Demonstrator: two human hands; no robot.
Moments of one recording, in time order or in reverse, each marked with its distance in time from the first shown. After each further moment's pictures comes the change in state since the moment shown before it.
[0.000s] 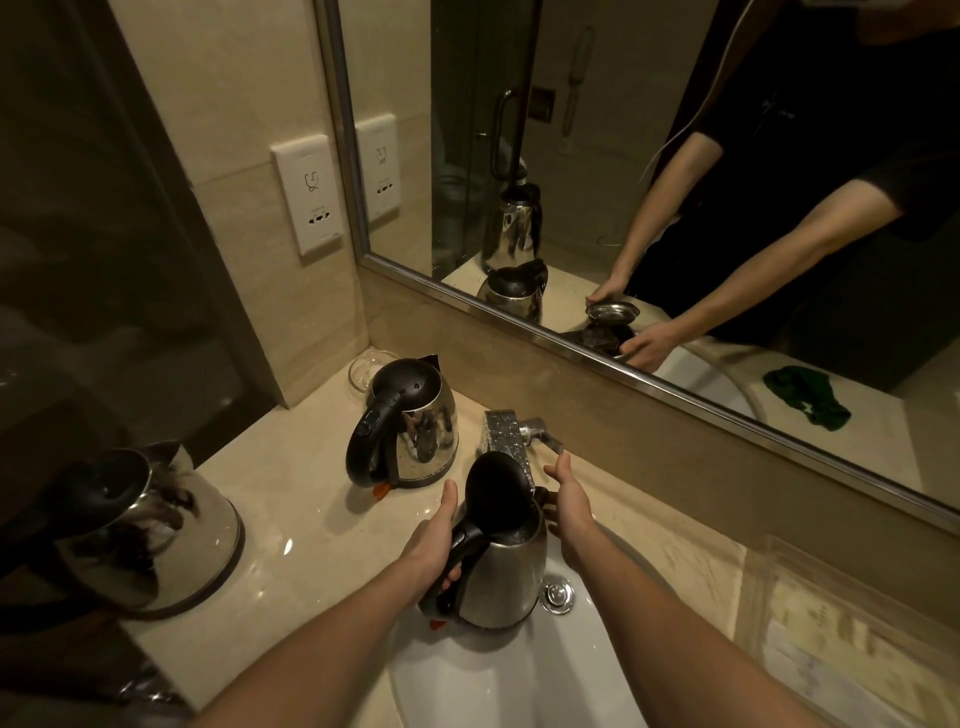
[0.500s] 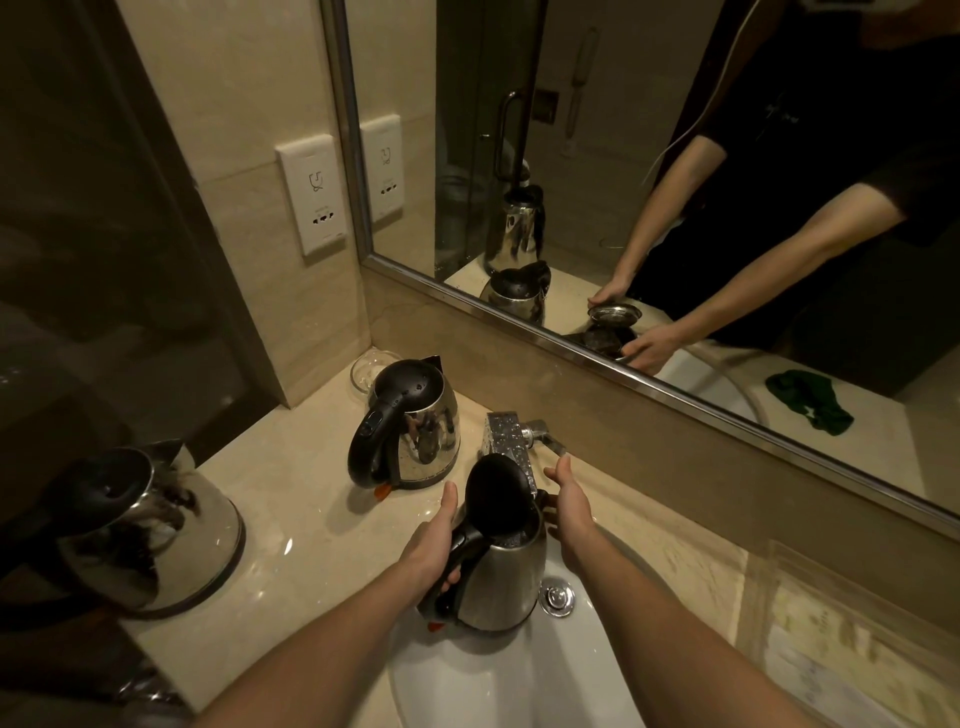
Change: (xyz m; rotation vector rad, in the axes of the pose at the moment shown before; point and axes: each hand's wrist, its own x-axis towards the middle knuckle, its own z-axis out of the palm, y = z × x) left_hand -0.002 0.000 -0.002 0.001 -0.002 -0.008; right_hand 0.000 -0.001 0.002 -0.009 0.009 0.008
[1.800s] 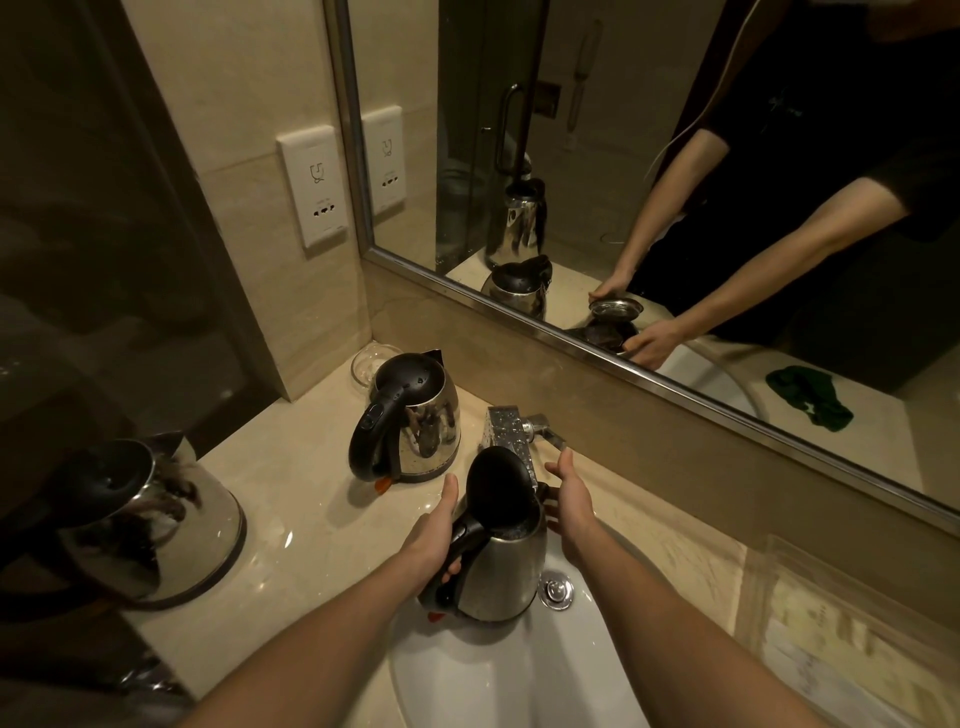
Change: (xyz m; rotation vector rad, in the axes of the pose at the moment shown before) left_hand -0.001 0.003 0.000 0.003 -0.009 0.015; right_hand 0.003 0.001 0.001 0.028 0.005 0.013
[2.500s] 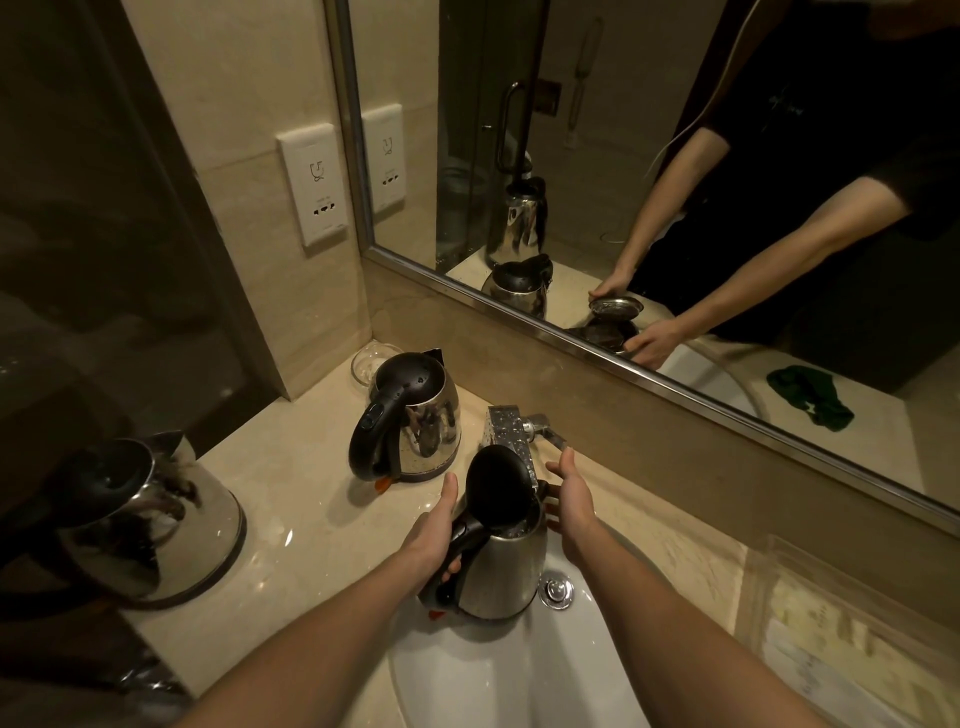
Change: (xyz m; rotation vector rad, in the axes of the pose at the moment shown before) left_hand 0.002 -0.001 -0.001 0.004 -0.002 -0.010; right_hand 0.004 0.001 -0.001 0.019 0.012 0.010
